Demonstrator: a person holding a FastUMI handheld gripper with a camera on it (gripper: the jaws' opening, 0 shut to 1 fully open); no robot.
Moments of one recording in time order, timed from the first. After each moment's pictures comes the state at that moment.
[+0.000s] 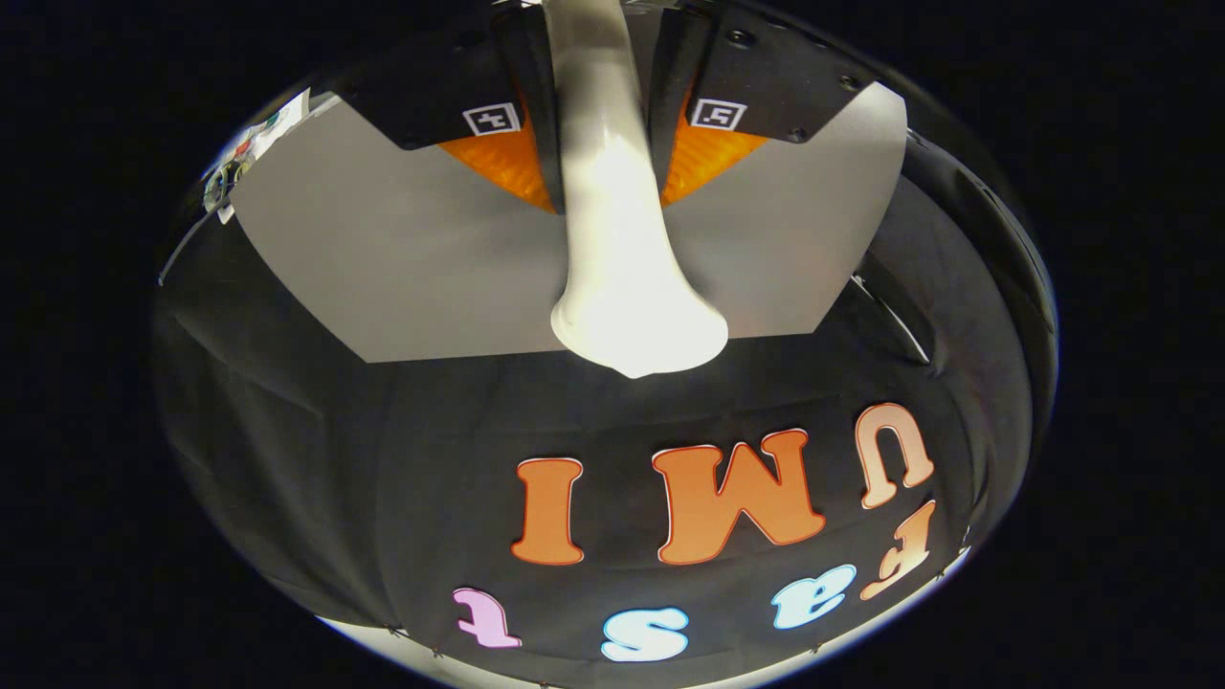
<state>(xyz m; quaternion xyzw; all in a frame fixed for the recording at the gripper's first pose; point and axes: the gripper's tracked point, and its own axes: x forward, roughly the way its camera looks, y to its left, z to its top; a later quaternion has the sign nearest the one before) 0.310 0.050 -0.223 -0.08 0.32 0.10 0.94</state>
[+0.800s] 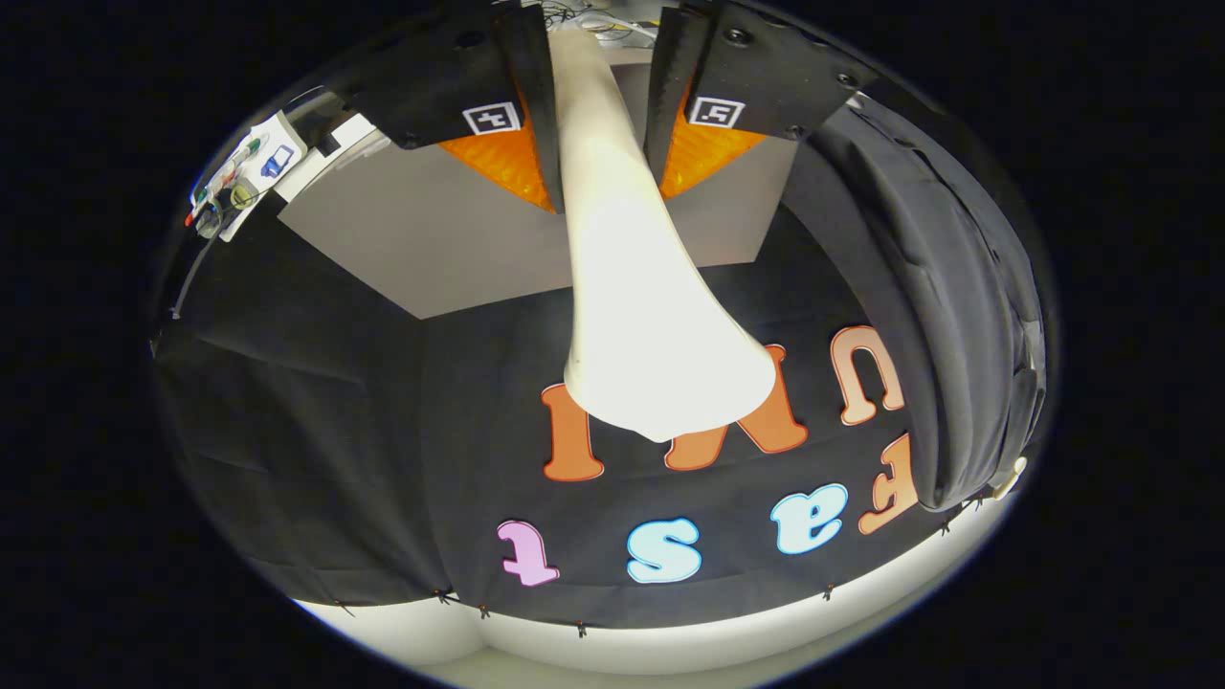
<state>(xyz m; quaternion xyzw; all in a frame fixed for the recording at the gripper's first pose) 0.219 0.072 -0.120 -0.03 0.21 0.08 0.97</state>
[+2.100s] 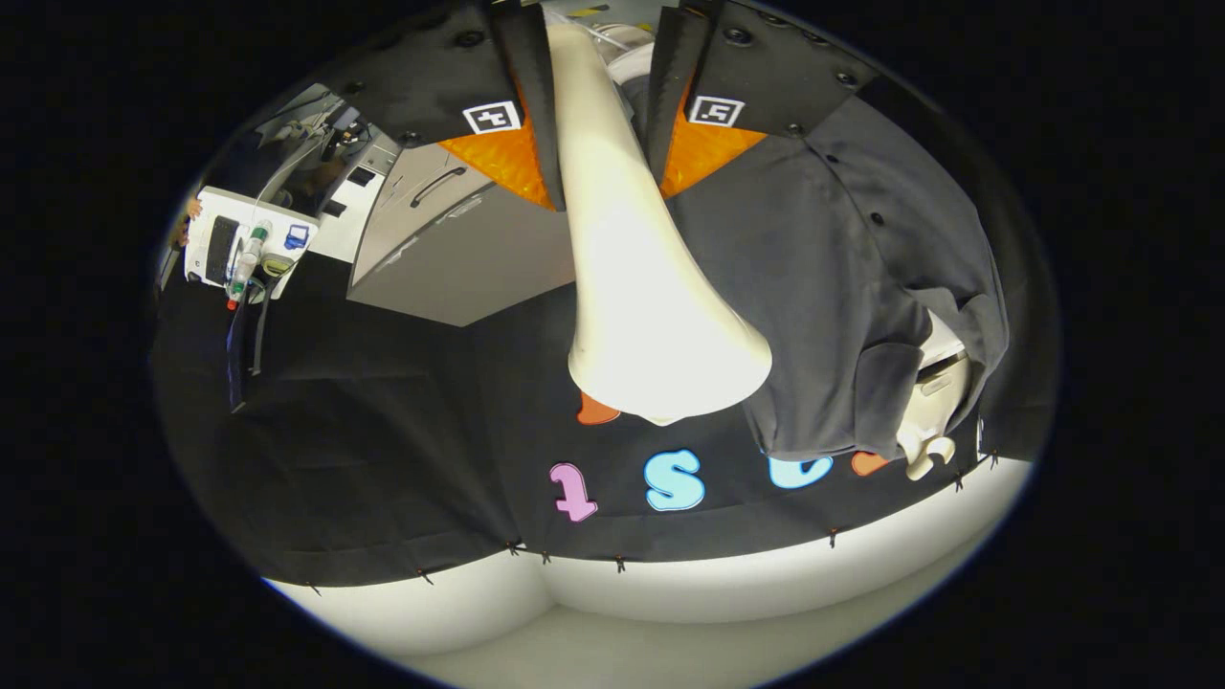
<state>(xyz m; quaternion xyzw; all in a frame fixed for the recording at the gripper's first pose) 0.038 0.216 -0.079 0.03 0.13 -0.01 0.99</state>
